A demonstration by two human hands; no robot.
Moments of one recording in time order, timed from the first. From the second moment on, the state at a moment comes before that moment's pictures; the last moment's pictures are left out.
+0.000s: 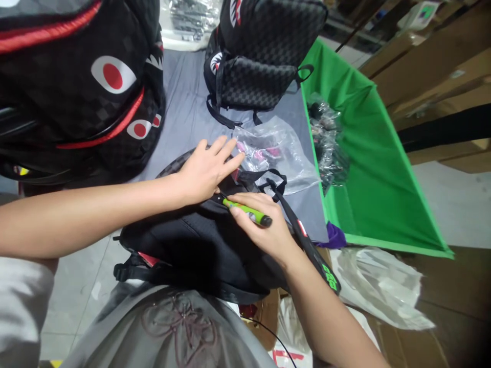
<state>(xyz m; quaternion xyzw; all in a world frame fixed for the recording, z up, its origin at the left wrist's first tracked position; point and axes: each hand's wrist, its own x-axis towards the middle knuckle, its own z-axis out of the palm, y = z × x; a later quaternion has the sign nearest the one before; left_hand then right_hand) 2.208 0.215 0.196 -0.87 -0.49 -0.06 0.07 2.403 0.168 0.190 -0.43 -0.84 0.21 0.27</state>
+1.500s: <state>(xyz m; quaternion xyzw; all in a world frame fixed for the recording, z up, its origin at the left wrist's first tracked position) 2.196 0.217 0.191 -0.84 -0.53 -0.10 -0.03 2.357 0.146 0.157 -0.55 -0.74 0.04 0.39</state>
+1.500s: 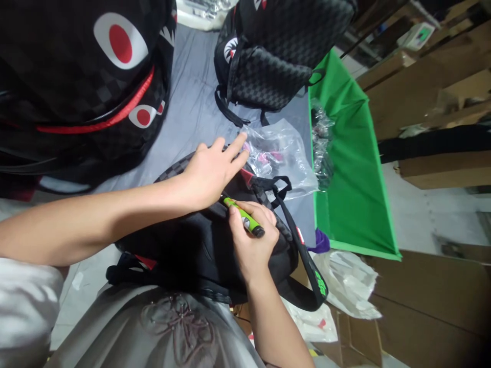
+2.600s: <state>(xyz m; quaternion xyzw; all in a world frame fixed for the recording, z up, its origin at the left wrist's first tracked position) 2.197 0.216 0.193 -0.84 -0.54 -0.07 -0.01 2.348 0.144 0.147 -0.57 -0.70 0.02 0.43</state>
